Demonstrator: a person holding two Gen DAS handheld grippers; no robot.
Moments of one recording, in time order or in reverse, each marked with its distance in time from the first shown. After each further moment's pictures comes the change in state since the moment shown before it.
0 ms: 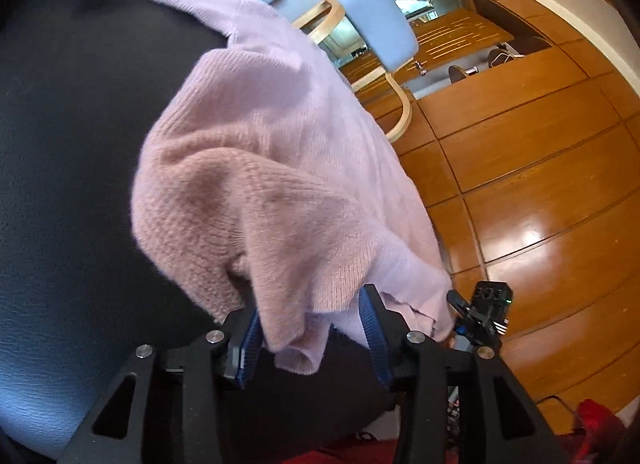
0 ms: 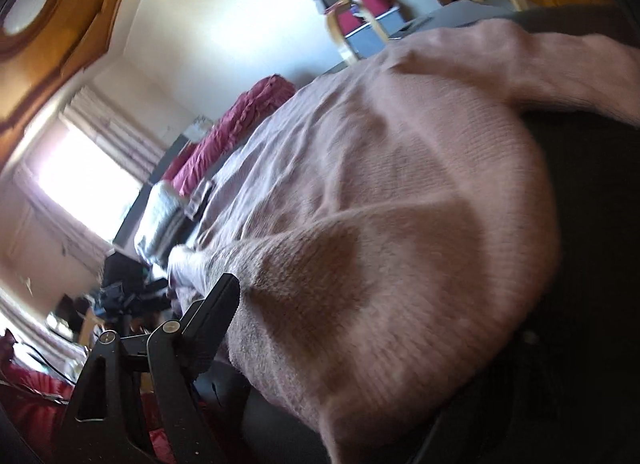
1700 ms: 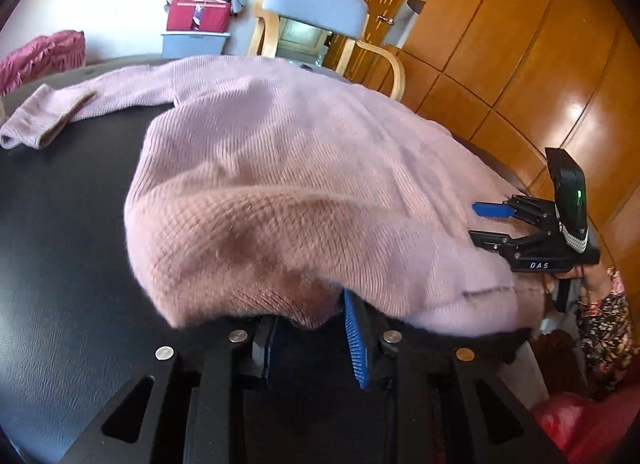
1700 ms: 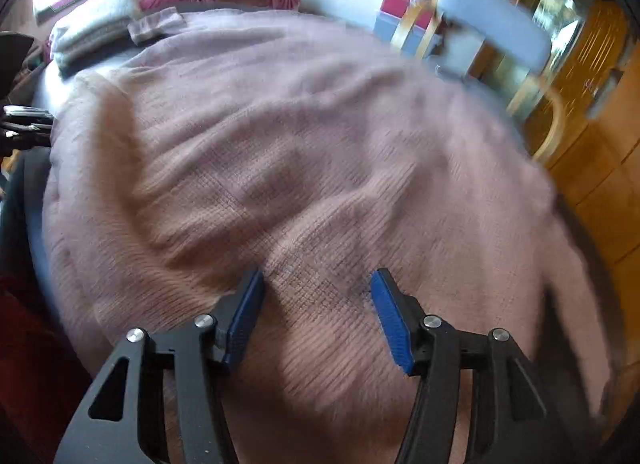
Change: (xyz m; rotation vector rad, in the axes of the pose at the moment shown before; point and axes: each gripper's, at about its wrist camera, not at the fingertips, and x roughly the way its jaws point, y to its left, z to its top) left arm 0.029 -0.045 0.004 0.453 -0.019 0.308; right arm 0.102 0.112 -0.015 -0.599 0.261 -0.543
